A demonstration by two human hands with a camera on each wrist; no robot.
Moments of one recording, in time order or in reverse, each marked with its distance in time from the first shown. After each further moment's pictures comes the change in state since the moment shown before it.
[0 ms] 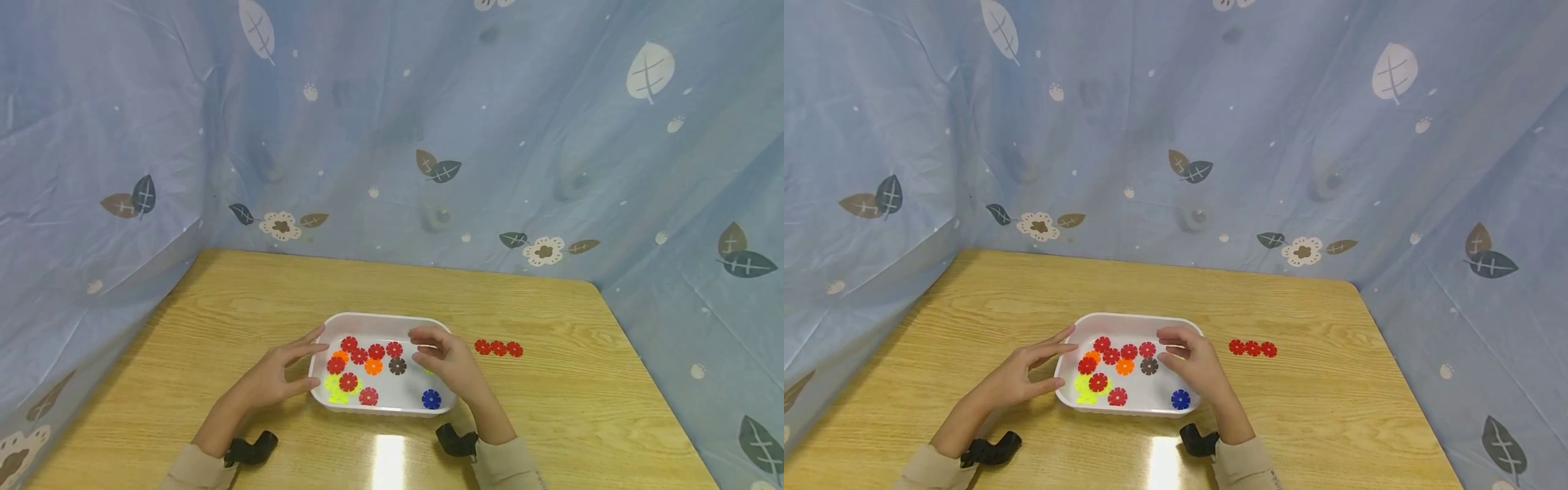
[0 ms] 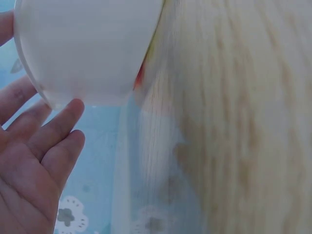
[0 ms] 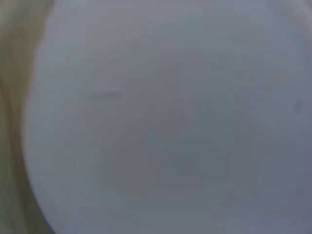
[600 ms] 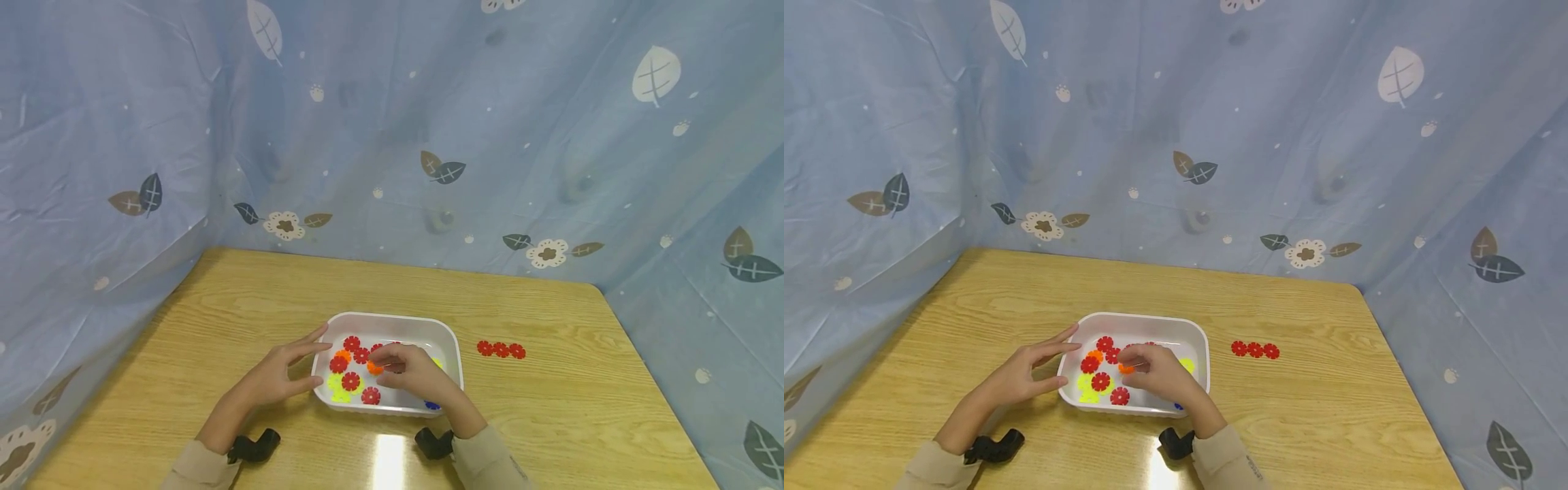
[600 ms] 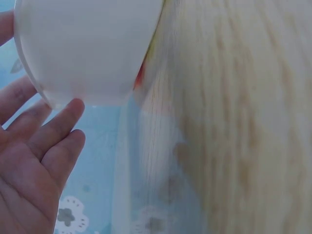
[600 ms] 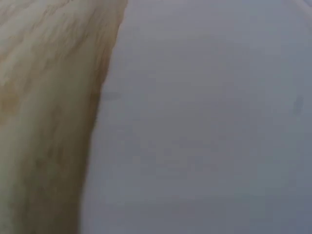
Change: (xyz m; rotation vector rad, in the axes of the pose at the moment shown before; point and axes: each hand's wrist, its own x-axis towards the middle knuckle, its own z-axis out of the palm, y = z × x) left_hand 0.000 0.001 -0.001 0.013 0.002 -0.013; right_hand 0.019 -0.002 0.045 -0.111 -0.324 0.032
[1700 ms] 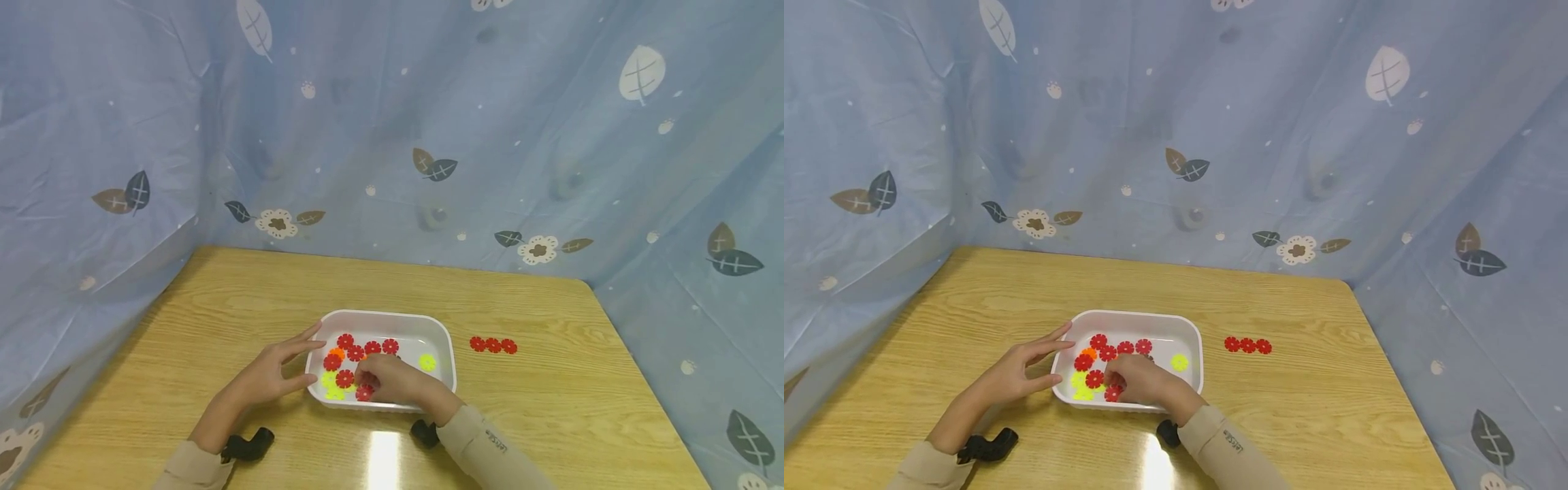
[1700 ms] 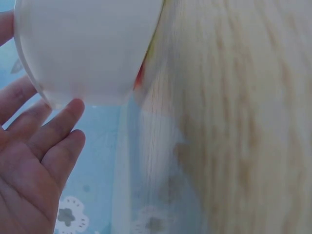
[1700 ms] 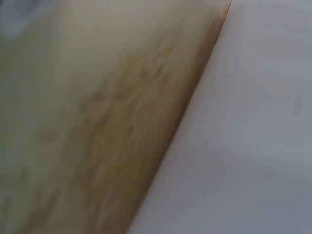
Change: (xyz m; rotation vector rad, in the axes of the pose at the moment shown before) left_hand 0.000 0.001 0.000 0.022 0.011 0.026; right_hand 0.020 0.008 0.021 -0.501 -0.214 0.043
